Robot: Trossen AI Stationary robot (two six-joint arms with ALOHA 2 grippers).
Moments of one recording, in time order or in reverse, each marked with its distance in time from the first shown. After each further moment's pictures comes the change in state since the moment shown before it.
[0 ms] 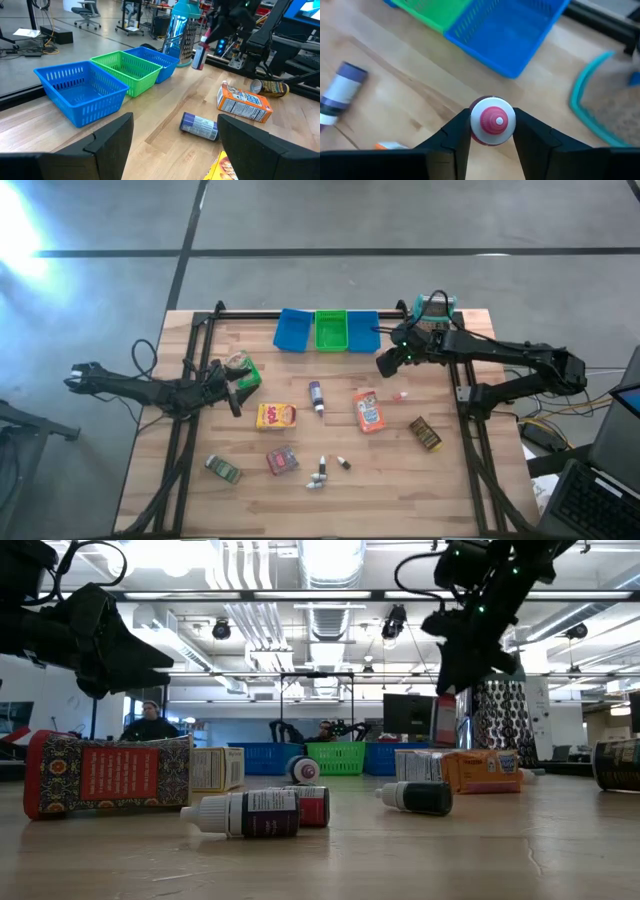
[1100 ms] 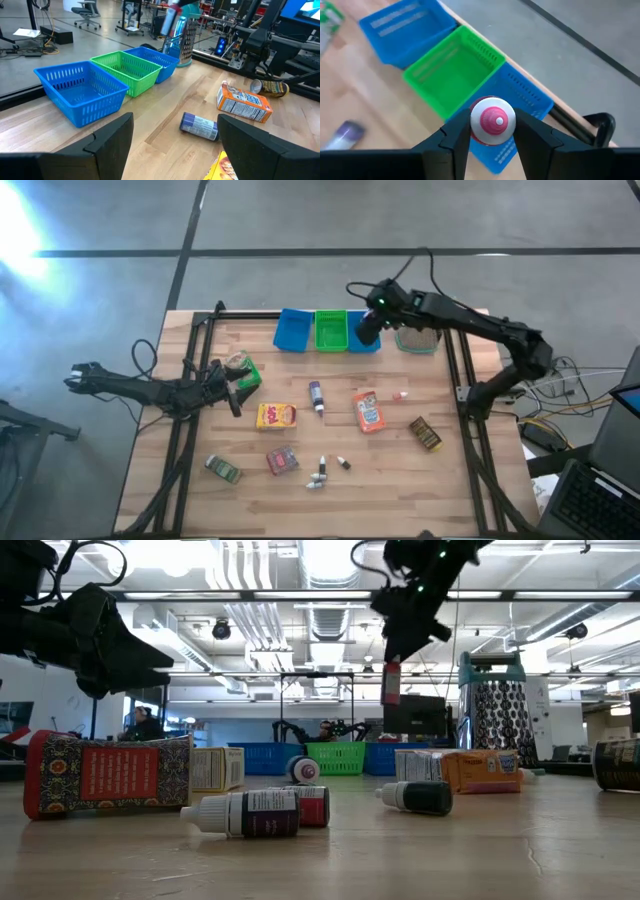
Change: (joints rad) left arm 0.000 0.000 0.000 0.000 0.000 0.000; right arm -0.132 0.335 0.519 -0.117 0.004 -0.319
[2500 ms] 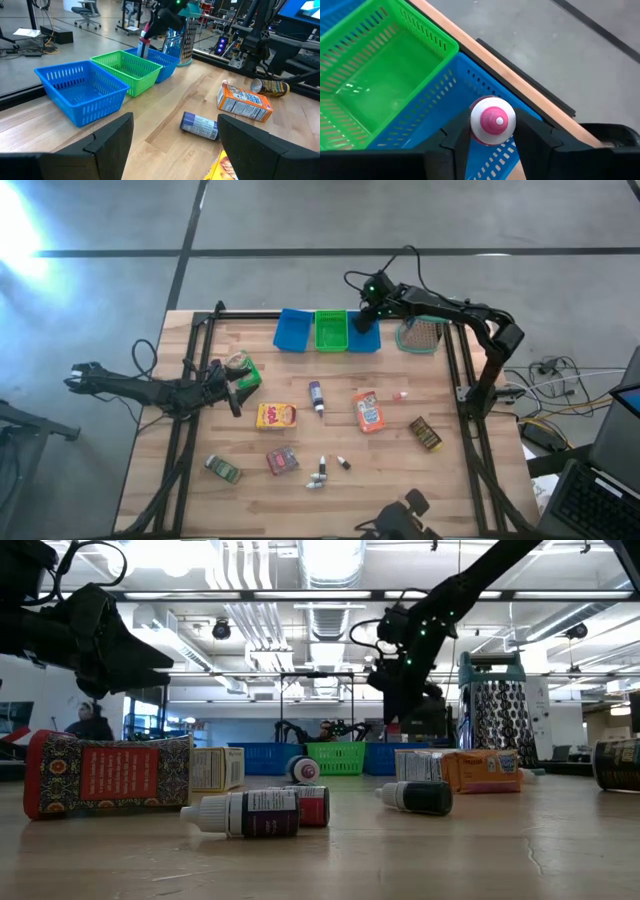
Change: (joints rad) left arm 0.000 0.000 0.000 -0.003 0.000 0.000; right arm -0.223 0.242 -0.082 0.252 -0.123 -0.123
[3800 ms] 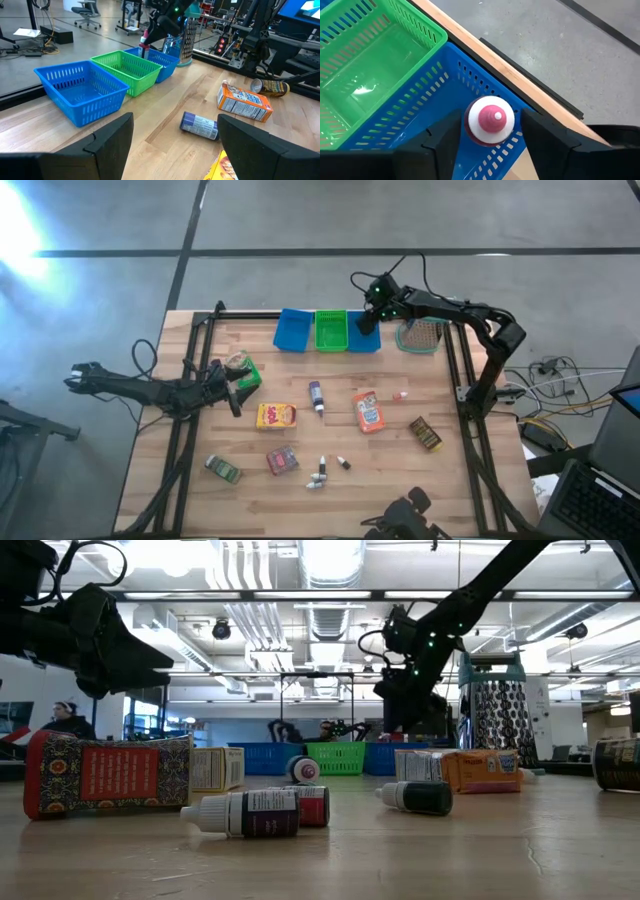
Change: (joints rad) left arm 0.000 0.000 0.000 0.000 0.000 0.000; right arm -0.043 -0.002 -0.084 0.105 -0.053 -0.037
